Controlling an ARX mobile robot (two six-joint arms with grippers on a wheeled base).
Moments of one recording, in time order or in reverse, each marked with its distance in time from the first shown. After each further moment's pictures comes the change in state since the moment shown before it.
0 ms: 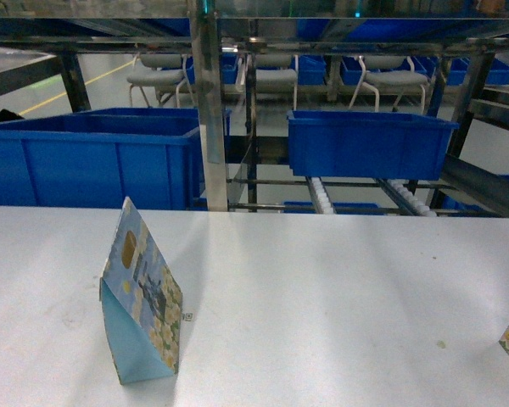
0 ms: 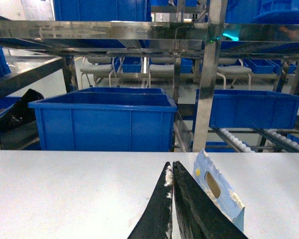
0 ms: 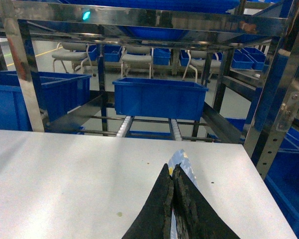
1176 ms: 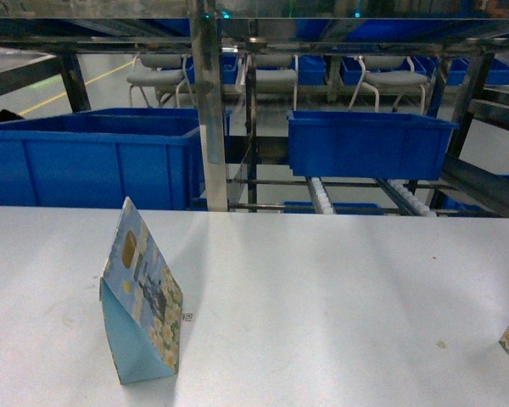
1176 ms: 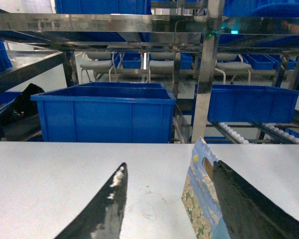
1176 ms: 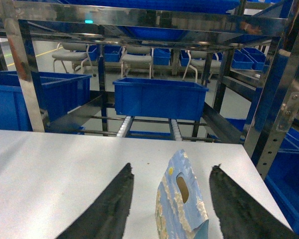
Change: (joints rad) left arm 0.000 -0.319 0.000 -0.336 0.000 0.000; right arm 0.000 0.000 0.000 0.000 0.000 0.000
